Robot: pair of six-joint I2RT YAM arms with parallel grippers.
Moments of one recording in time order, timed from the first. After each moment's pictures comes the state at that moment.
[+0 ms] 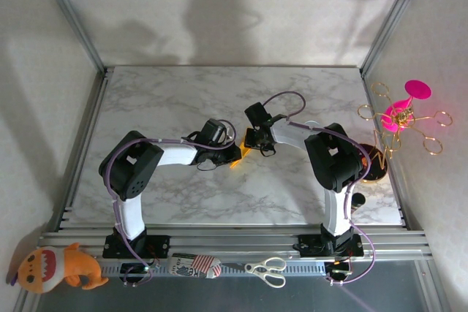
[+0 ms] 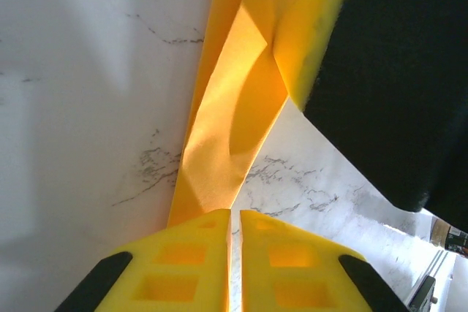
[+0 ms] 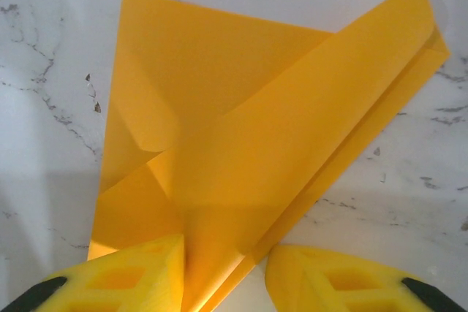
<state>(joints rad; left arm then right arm) -0.61 1.89 0.96 0.07 0.42 -0.84 0.60 1.98 1.25 -0.46 0.01 0.66</state>
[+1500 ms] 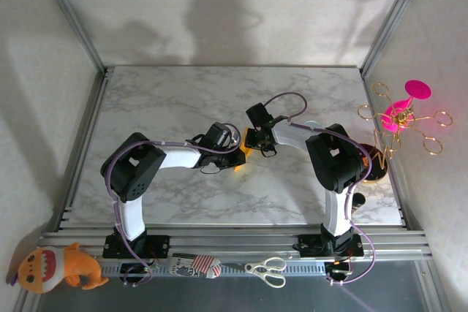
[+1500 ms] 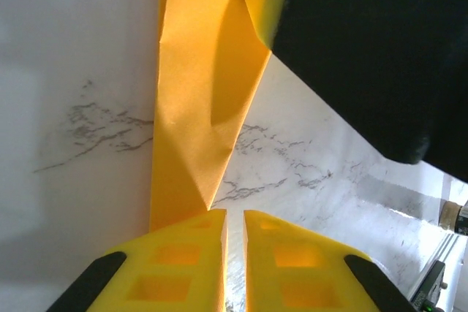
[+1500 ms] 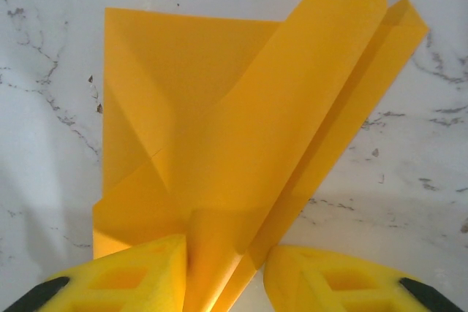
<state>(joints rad) -0.66 1.89 0.96 0.06 0.40 -0.84 0.60 1.97 1.23 -0.43 0.00 0.66</state>
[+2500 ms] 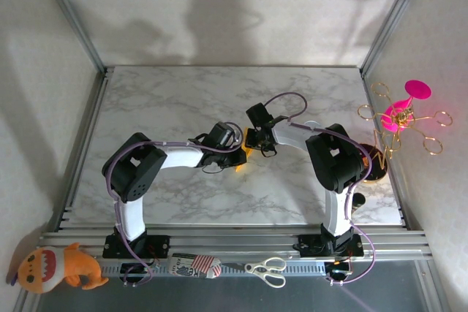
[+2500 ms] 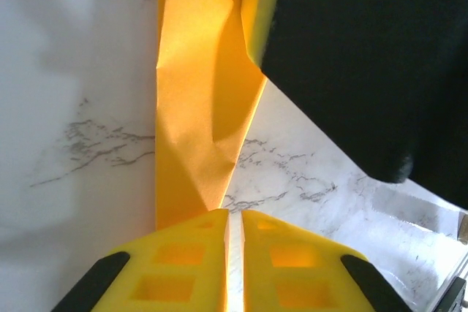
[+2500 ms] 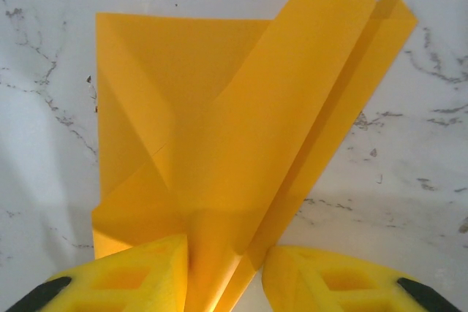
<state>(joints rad) -0.69 1.90 1.00 0.02 0.34 -0.82 0.60 1.97 1.23 -0.43 0.00 0.66</state>
